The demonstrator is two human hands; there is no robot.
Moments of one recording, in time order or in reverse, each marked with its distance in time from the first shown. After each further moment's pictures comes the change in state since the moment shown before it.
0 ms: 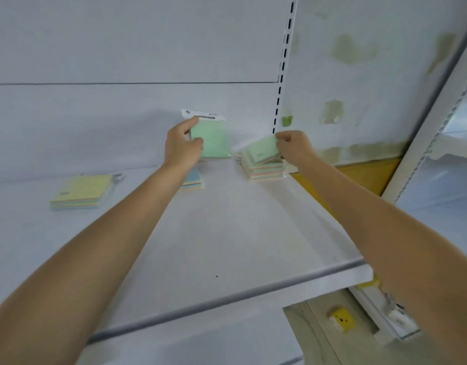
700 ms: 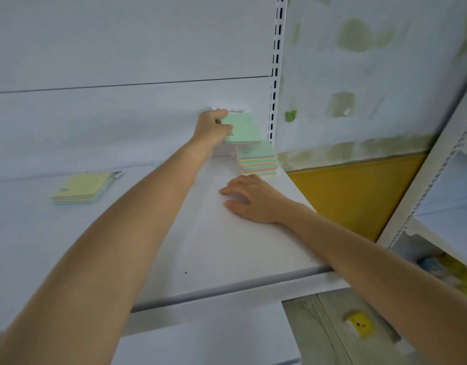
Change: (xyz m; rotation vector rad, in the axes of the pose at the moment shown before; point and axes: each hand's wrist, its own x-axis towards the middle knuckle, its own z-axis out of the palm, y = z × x) left_hand 0.024 0.030 0.069 0.034 -0.184 -0.094; right_hand -0.074 0.037 0.025 -0.452 -0.535 -0.605
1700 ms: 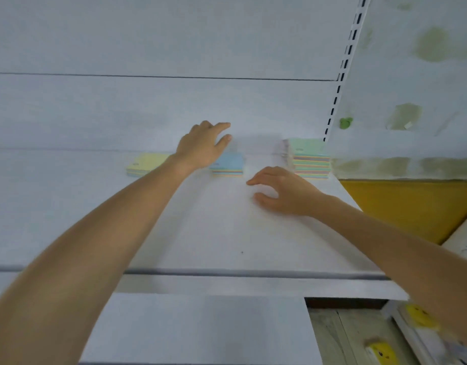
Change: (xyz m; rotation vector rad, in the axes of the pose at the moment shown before) left_hand -0.063 -0.049 -0.120 0.889 0.070 0.150; right_hand 0.017 -0.047 -0.002 -0.107 0.006 -0.181
